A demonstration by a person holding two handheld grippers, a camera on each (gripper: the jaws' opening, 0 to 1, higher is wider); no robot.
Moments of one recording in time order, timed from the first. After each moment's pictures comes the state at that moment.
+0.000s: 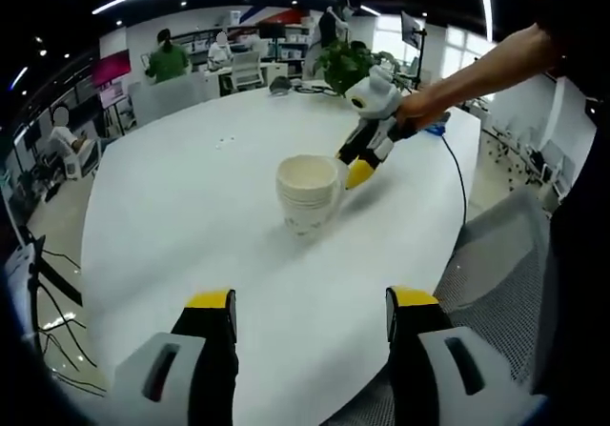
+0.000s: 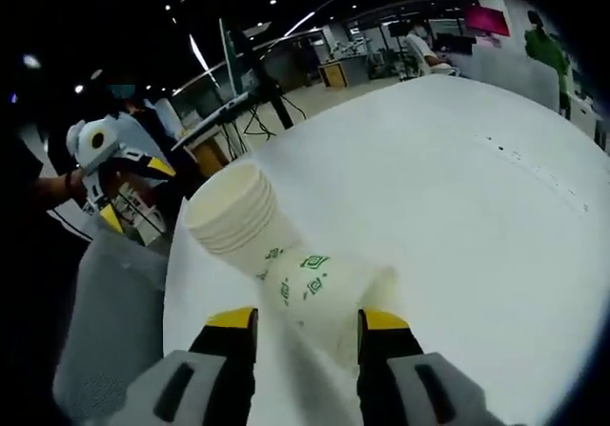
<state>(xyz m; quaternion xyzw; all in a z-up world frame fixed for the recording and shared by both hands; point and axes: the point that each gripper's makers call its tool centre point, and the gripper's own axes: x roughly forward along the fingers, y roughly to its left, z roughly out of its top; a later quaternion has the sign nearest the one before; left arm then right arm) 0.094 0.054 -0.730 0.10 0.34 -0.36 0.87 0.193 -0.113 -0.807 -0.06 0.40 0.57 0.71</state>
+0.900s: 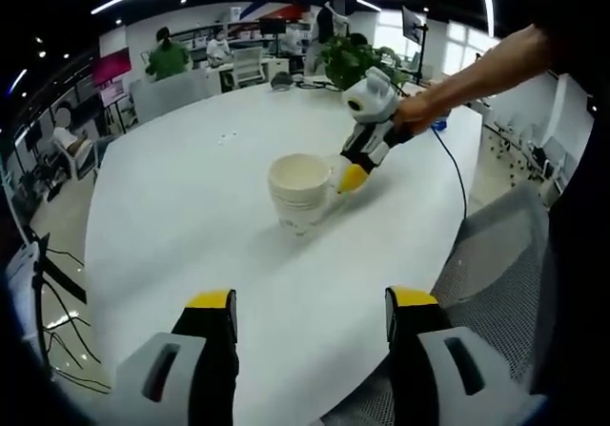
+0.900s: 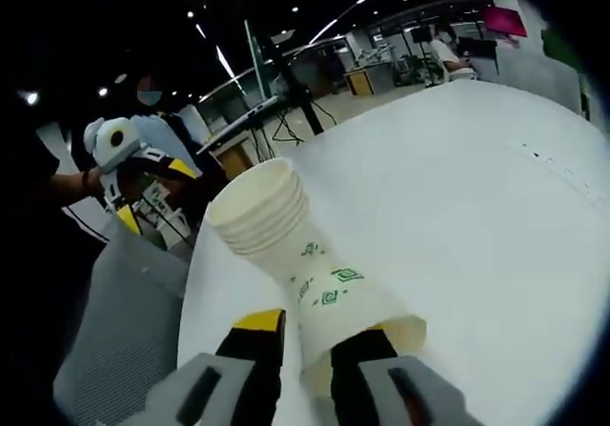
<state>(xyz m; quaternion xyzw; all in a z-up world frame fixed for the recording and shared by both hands) 0.087 0.058 -0.725 0.11 0.35 -0.35 0.86 0.180 -0.083 -0.802 -0.02 0.38 0.61 0.70</state>
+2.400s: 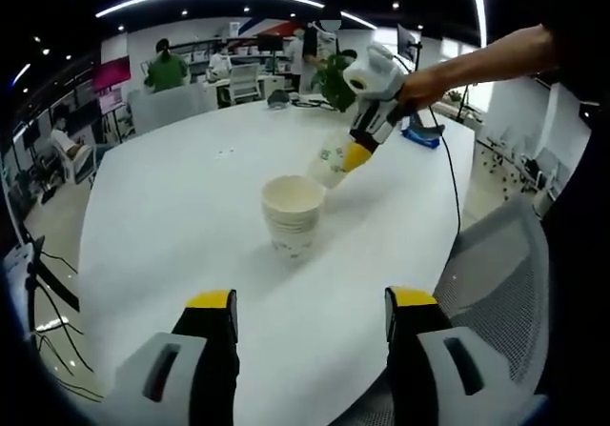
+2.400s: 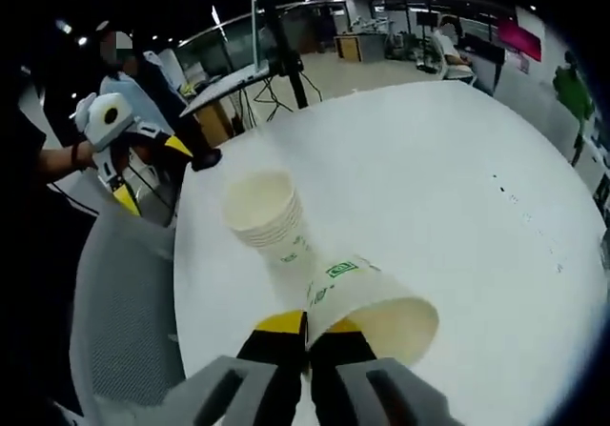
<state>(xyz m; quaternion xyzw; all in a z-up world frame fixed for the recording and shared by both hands) 0.098 0.065 -0.726 0.08 0.31 -0.37 0.87 0.187 -0.116 -0.747 -0.18 0.43 0.55 0.69</state>
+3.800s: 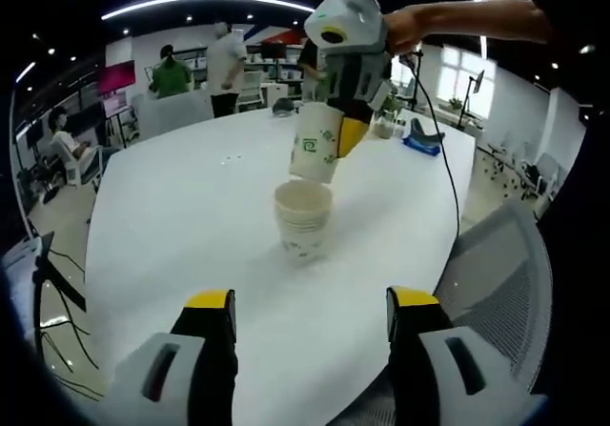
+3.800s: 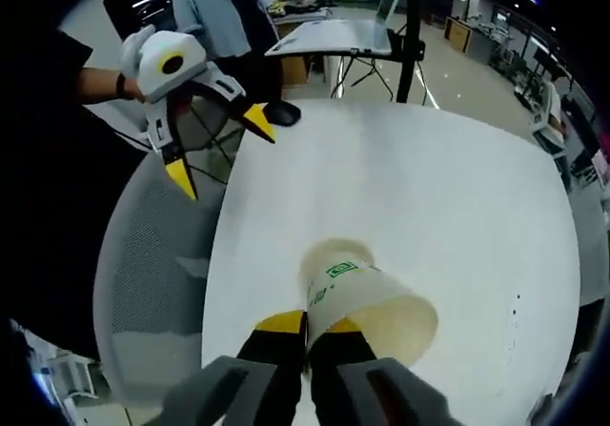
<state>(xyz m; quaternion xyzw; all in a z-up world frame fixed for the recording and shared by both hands) 0.094 0.083 -0.715 0.07 0.30 -0.37 0.88 0.171 -0.039 -0.700 -0.39 0.42 0.64 0.52</state>
